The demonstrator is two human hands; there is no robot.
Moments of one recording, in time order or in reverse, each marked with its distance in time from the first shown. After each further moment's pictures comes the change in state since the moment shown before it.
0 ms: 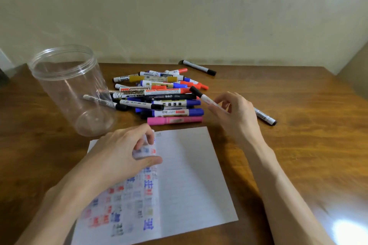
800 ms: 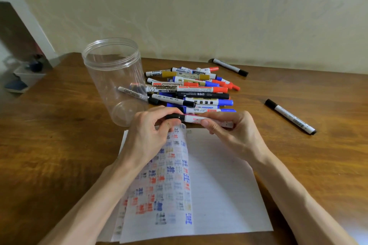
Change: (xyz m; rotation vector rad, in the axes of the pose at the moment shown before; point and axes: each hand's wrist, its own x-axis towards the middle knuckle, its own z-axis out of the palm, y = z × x) left_hand 0.021 -0.030 0.027 -0.579 0.524 0.130; right_hand -0.034 -0.040 0.036 0.521 -0.350 -0.352
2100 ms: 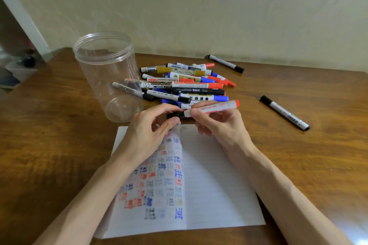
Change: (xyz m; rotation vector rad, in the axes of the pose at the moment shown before) left_hand -0.004 -0.003 0.002 -0.037 -0.166 -0.044; right_hand 0.003 -0.003 0.019 0.440 0.109 0.278
